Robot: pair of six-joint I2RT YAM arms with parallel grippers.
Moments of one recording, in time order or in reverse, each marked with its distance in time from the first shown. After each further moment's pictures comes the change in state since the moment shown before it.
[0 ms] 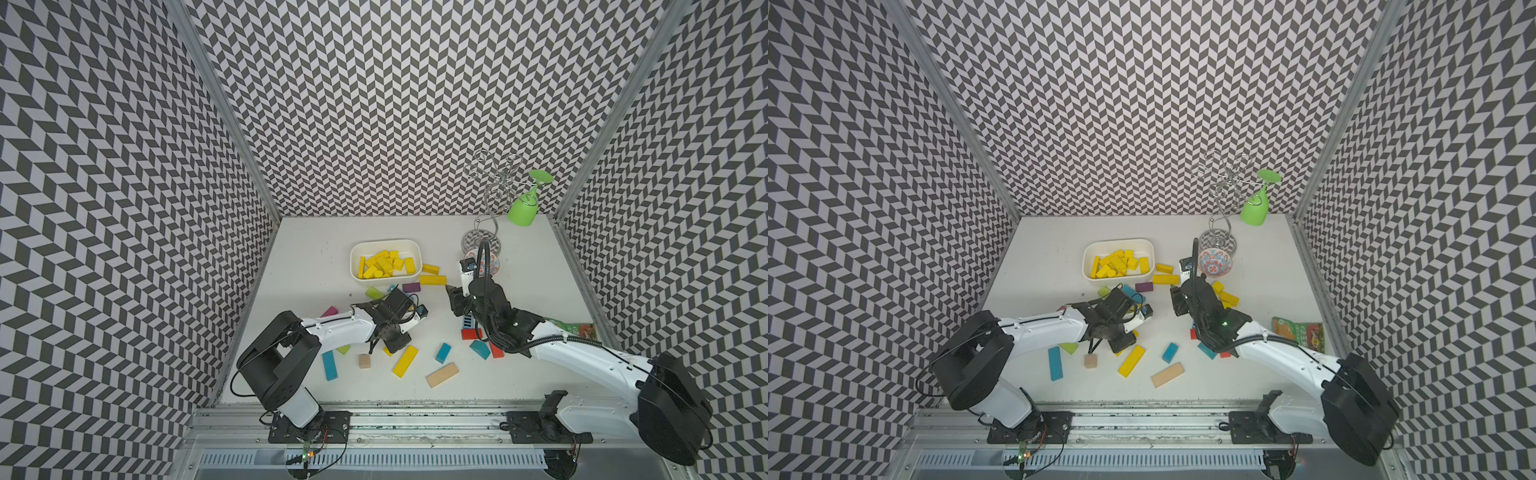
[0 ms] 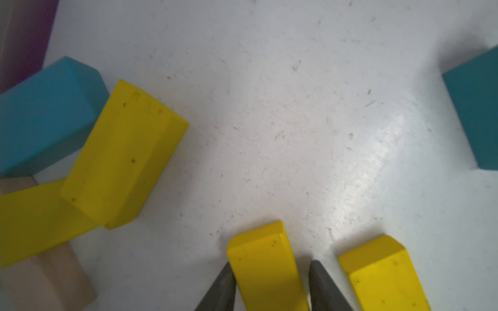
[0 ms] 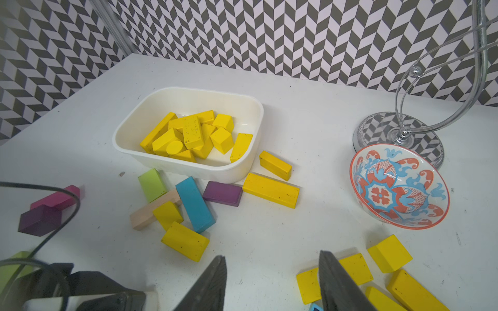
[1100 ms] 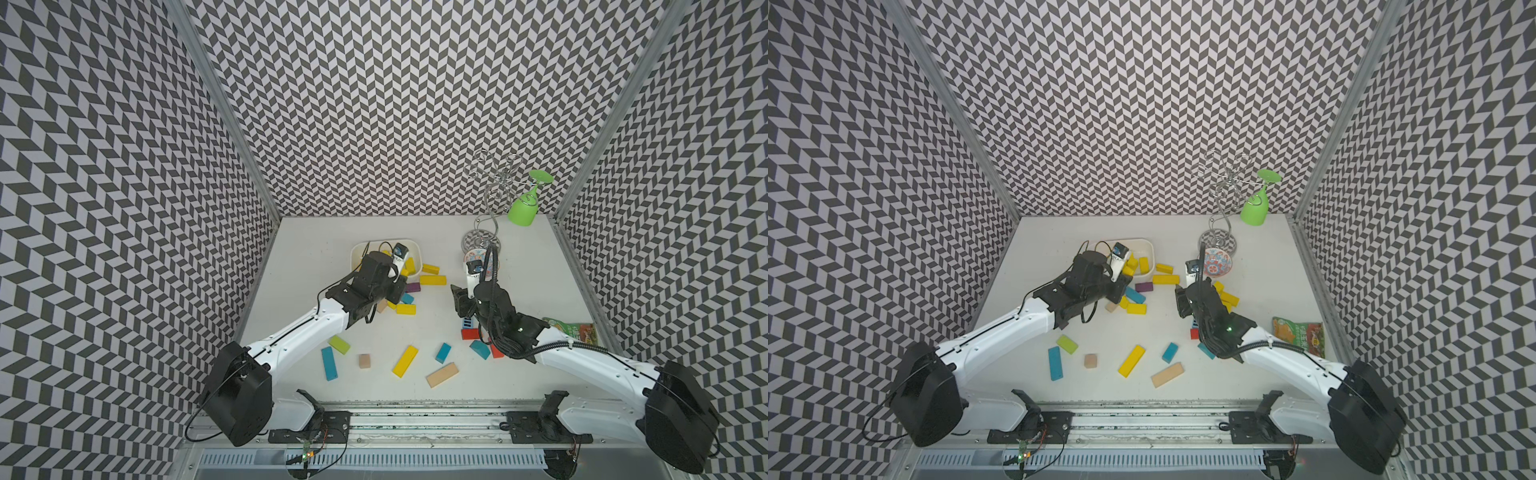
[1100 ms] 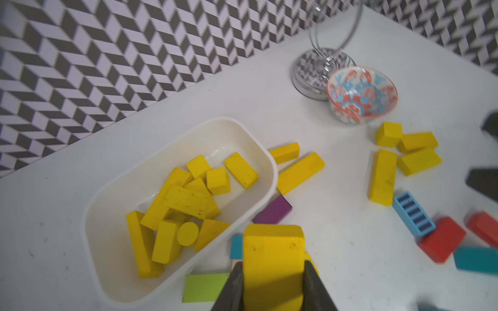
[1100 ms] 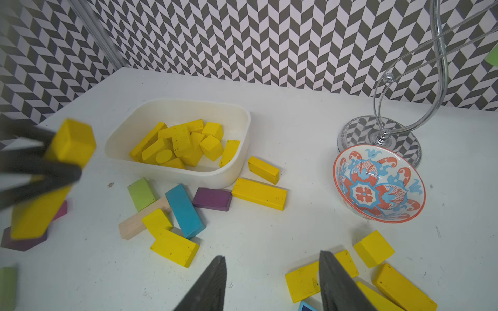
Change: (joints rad) left arm 0.178 -0.221 0.181 0.199 -0.122 -0.329; right arm 0.000 -0.050 -0.058 0.048 0.053 0.007
